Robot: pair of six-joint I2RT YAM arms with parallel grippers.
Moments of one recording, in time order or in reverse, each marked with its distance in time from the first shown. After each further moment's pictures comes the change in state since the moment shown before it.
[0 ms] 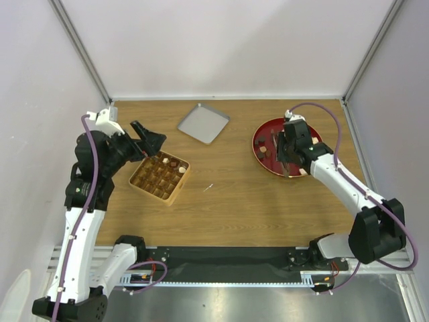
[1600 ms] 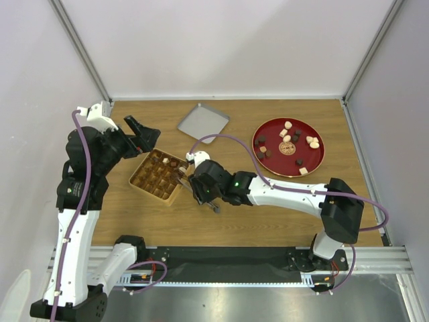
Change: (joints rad) left arm 0.000 0.021 0.126 -0.090 -0.061 0.032; right arm 0.785 0.298 0.210 0.164 -0.009 0.134
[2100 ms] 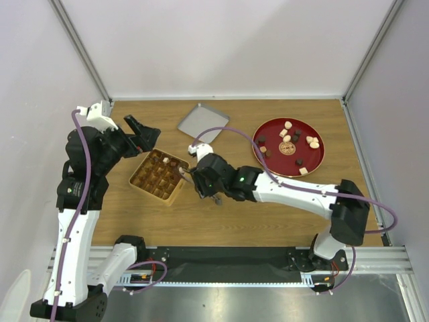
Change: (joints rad) left arm 0.000 0.000 -0.002 0.013 0.003 0.000; right arm -0.013 -0.029 0.058 -0.050 0.043 -0.033
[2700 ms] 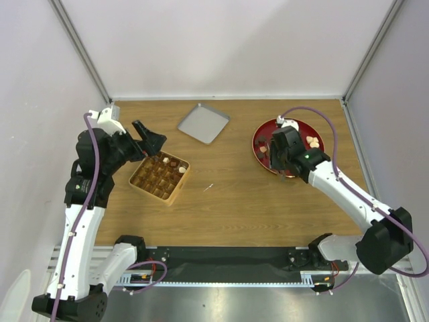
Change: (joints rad) left arm 0.000 0.005 -0.100 0.033 0.054 -0.009; right arm -0.592 -0.360 -0.238 -0.233 0.090 -0.026
